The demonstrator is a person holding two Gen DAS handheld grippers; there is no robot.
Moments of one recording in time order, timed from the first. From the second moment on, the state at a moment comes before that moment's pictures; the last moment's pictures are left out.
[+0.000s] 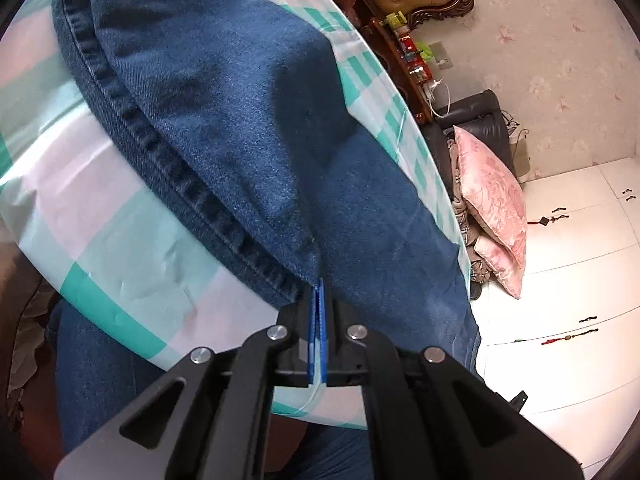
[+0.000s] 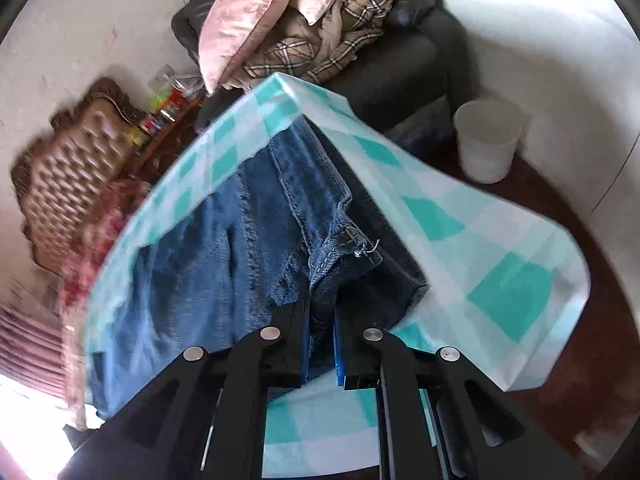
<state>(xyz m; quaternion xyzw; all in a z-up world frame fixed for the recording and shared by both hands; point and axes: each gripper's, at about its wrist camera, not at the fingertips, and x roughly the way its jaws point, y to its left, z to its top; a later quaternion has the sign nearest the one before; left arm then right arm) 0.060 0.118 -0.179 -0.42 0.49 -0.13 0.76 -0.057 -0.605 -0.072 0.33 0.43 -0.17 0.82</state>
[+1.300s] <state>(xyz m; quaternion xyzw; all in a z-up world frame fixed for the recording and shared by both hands) 0.066 0.326 -0.170 -0.60 0.39 0.05 0.70 -0.049 -0.595 -0.040 0.31 0.41 -0.20 0.83</state>
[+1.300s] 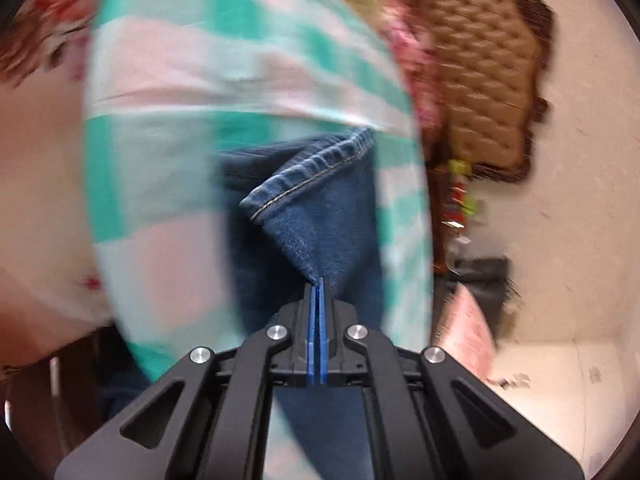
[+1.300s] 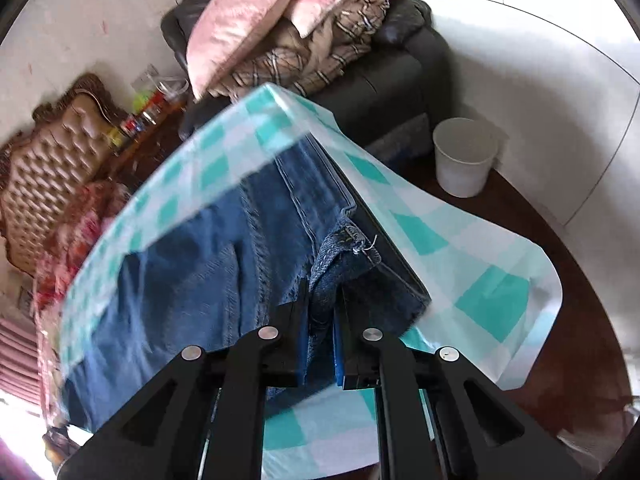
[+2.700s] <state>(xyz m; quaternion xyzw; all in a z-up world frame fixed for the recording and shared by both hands) 0.079 0.356 -0.162 -0.44 0.42 0.11 0.79 -0.050 -0.599 -0.080 0.24 0.46 -0.24 0.82</state>
